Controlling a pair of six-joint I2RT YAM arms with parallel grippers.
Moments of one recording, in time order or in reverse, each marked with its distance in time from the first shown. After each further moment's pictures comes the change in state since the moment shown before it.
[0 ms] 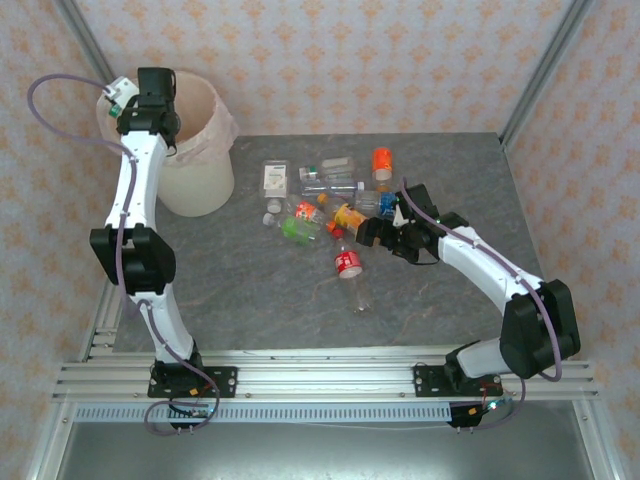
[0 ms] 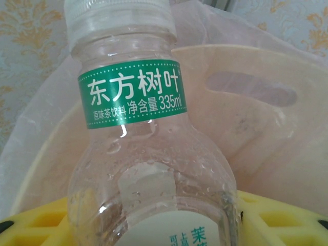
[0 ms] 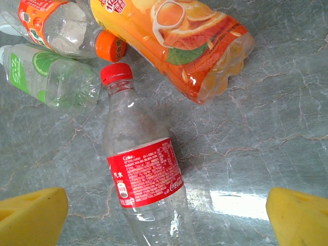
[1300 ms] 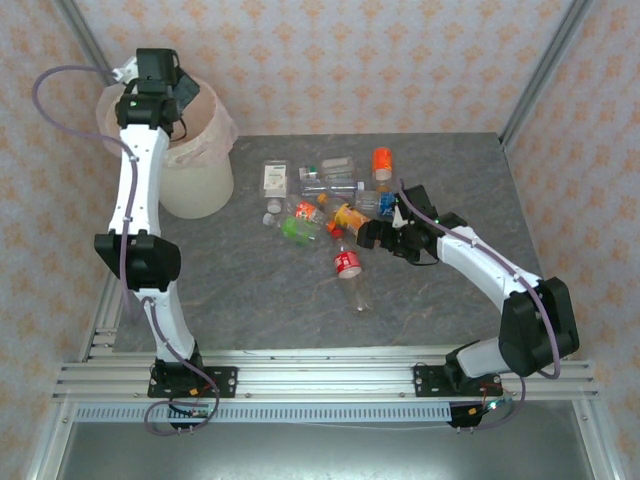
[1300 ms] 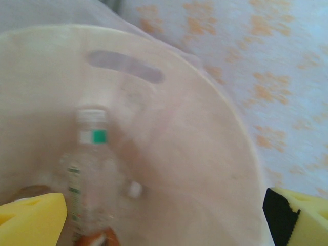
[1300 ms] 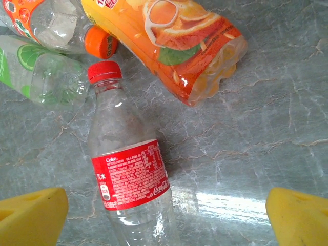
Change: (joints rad) left arm -0.072 0.022 0.212 -0.063 0.319 -0.090; right arm 0.000 0.011 -0.006 0.001 0.028 -0.065
